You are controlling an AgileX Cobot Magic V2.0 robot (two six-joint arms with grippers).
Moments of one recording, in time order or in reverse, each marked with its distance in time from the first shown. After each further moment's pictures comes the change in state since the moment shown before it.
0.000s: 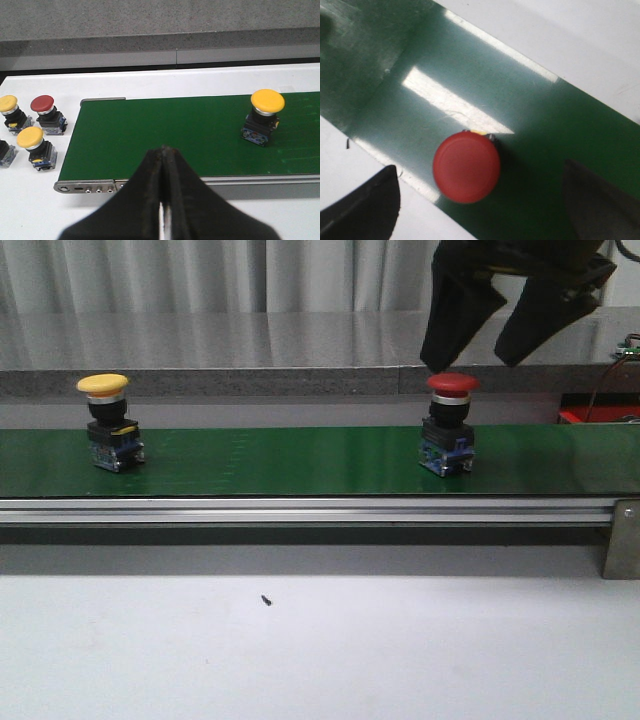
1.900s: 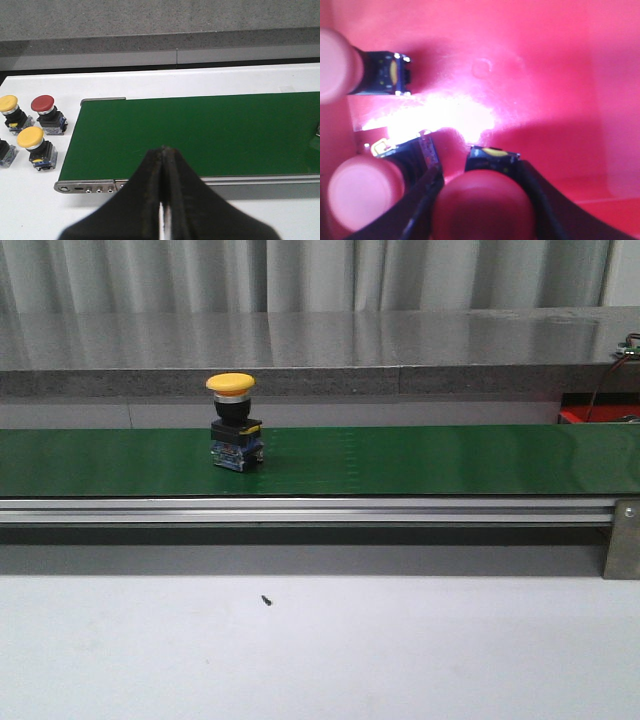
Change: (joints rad) left arm 0.000 0.000 0.000 -0.001 0.000 0.001; right arm -0.712 0.445 -0.403 -0.038 0.124 0.081
